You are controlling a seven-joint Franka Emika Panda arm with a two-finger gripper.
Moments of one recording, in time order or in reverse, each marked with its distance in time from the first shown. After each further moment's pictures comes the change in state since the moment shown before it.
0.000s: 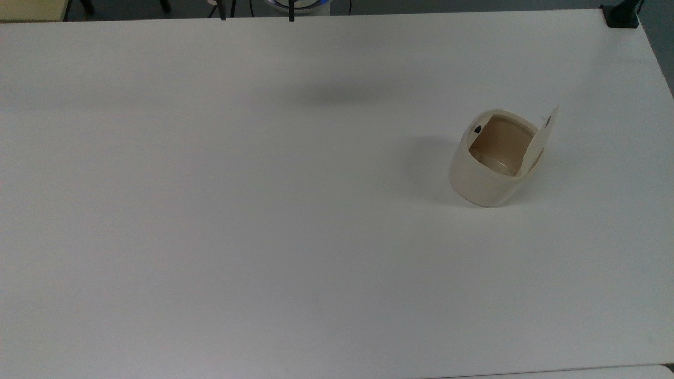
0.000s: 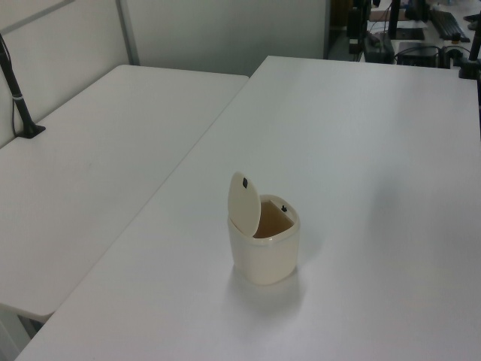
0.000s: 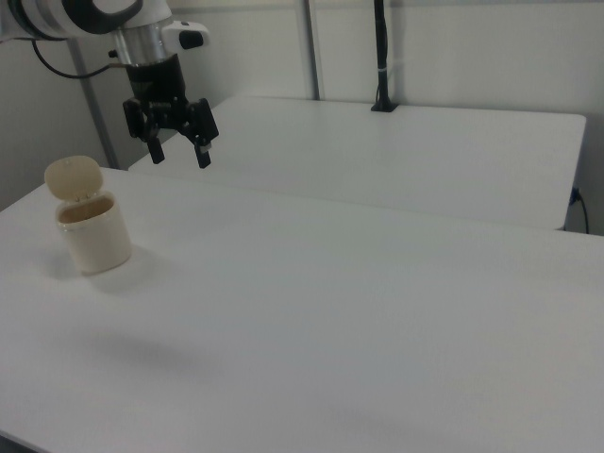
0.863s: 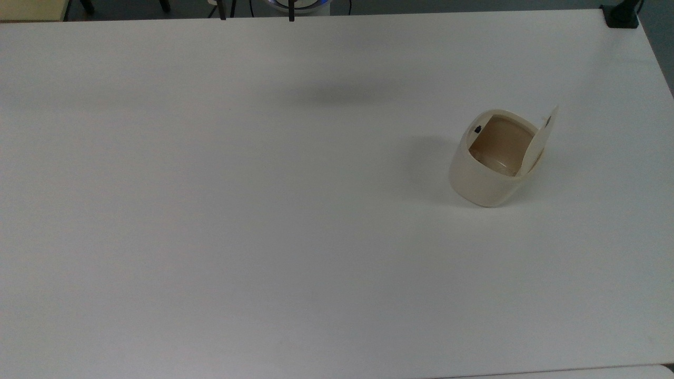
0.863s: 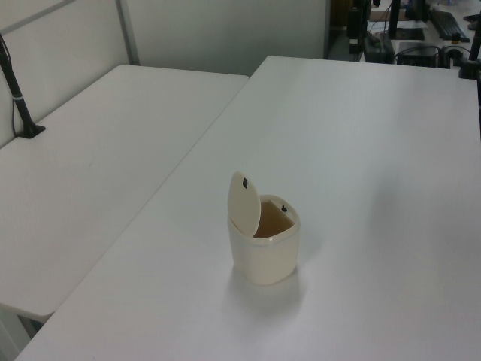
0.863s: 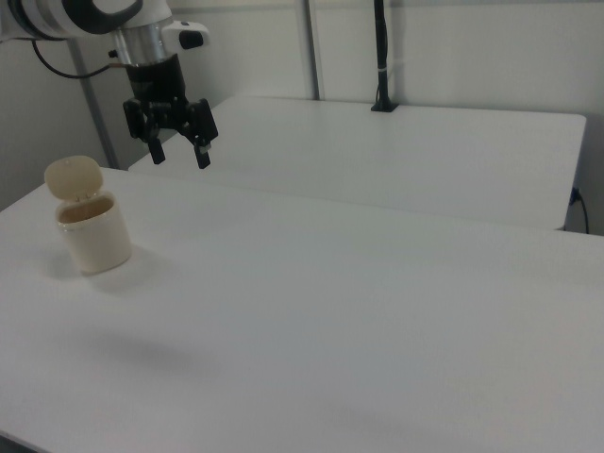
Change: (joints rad) arm 0.000 0.000 0.000 0.000 0.000 0.000 0.000
